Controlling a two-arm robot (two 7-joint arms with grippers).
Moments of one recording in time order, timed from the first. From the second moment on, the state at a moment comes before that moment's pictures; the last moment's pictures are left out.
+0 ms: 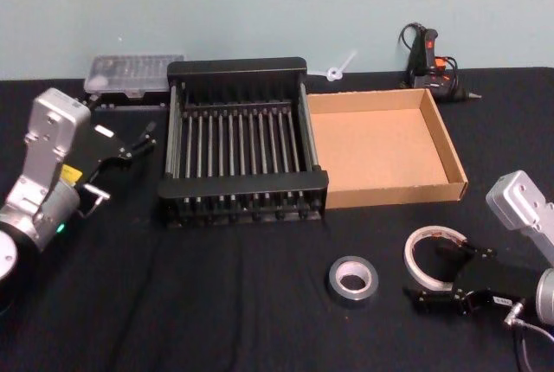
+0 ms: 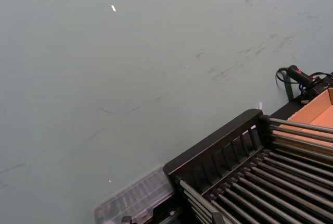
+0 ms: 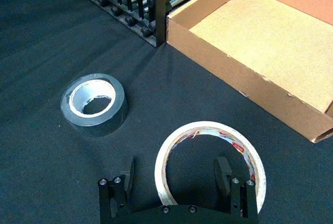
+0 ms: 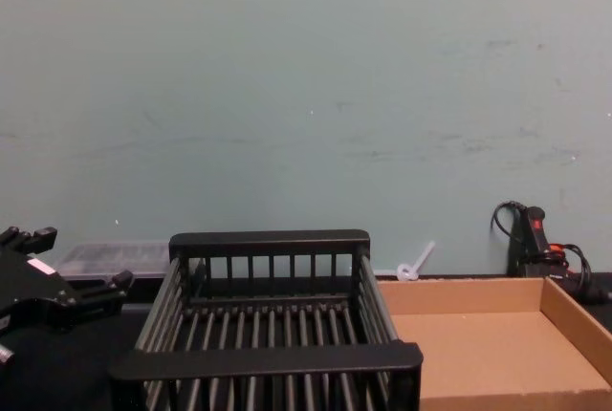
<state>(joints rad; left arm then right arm) -0.20 0.60 0.45 -1.41 -0.25 -0.12 0.03 -0.03 0.77 -0.36 -1.68 0.38 0.33 0.51</state>
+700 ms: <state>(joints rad) -0.20 0.60 0.45 -1.41 -0.25 -0.12 0.03 -0.03 0.77 -0.36 -1.68 0.38 0.33 0.51</state>
